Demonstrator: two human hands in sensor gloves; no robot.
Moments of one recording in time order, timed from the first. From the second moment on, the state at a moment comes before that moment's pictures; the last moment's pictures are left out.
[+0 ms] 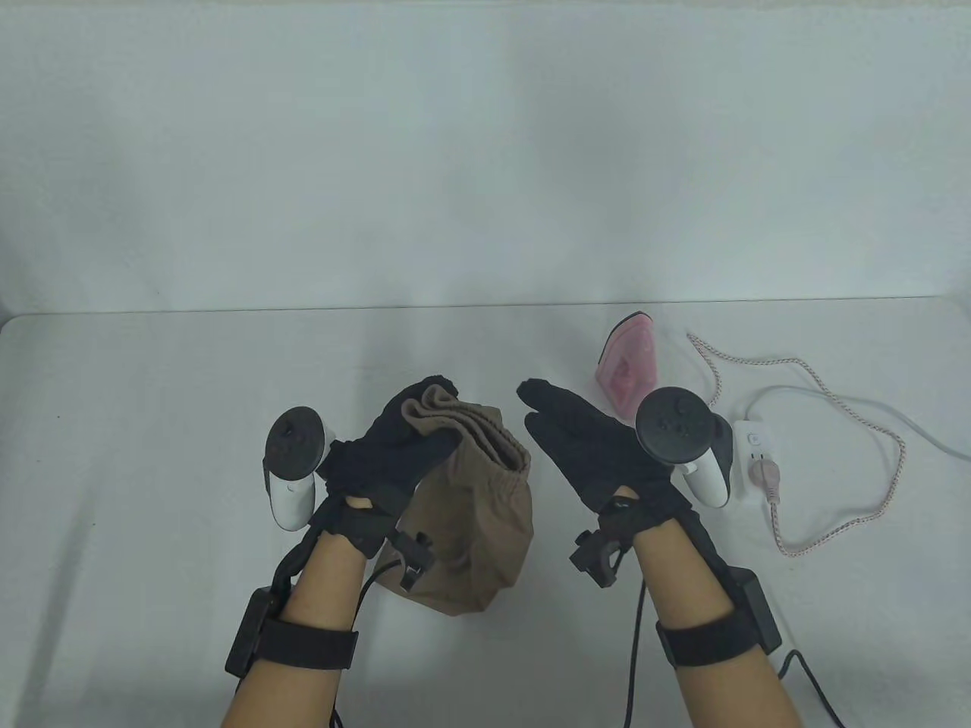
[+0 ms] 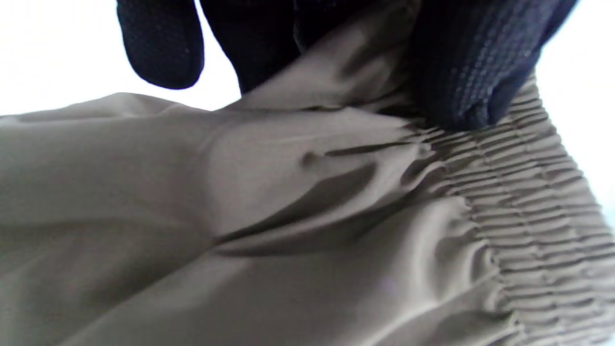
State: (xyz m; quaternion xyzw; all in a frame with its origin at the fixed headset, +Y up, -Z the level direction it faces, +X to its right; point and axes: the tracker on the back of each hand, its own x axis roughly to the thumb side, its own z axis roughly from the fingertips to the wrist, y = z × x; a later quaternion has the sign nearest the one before) left_hand -0.164 -0.611 -0.371 -0.03 -0.25 0.65 0.72; right_hand 0.120 -0.586 -0.377 0.23 0.04 0.80 0.55
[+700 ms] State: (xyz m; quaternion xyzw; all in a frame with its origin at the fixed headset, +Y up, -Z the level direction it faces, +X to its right) left_hand -0.151 -0.615 -0.360 0.00 -0.24 0.57 0.79; right_hand 0.101 -0.611 -0.378 0.25 0.12 0.75 0.60
